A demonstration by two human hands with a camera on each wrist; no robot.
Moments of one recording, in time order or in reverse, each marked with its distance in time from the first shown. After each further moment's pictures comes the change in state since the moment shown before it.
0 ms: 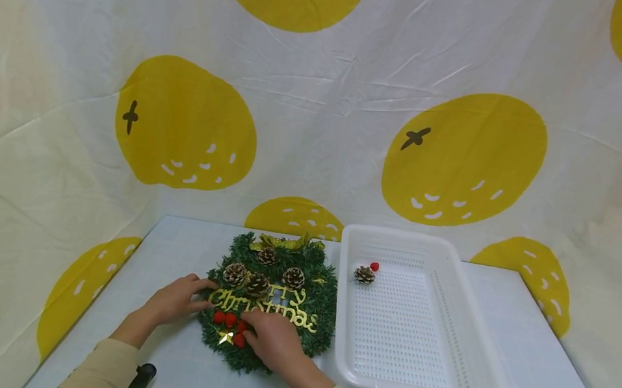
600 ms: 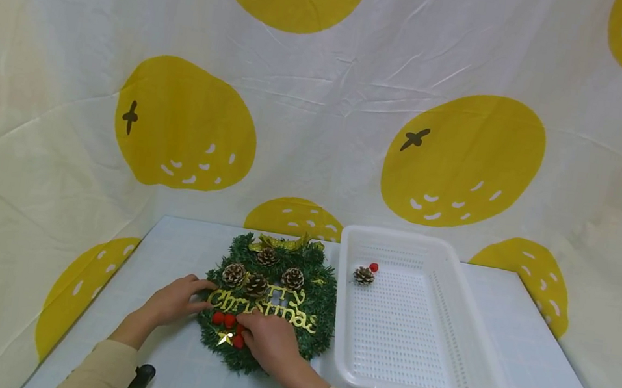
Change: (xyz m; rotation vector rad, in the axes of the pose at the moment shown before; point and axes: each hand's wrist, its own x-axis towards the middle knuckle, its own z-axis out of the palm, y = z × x) left_hand -0.003 0.003 0.000 -0.006 0.009 0.010; right_hand -0.001 -0.007 0.002 -0.104 0.086 -0.014
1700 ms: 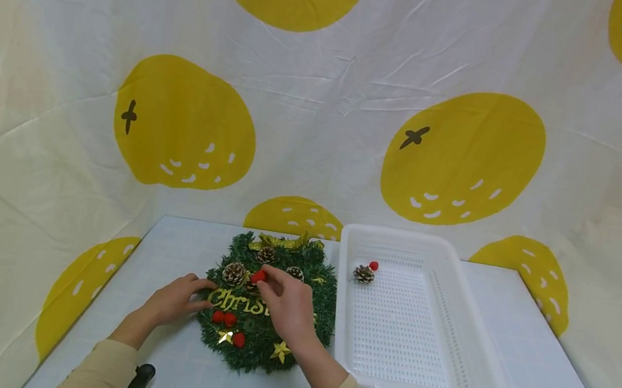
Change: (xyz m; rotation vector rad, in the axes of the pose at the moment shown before) left_hand 0.001 -0.004 0.002 0.001 0.006 0.011; right_hand 0.015 0.001 -0.063 0.600 0.322 0.243
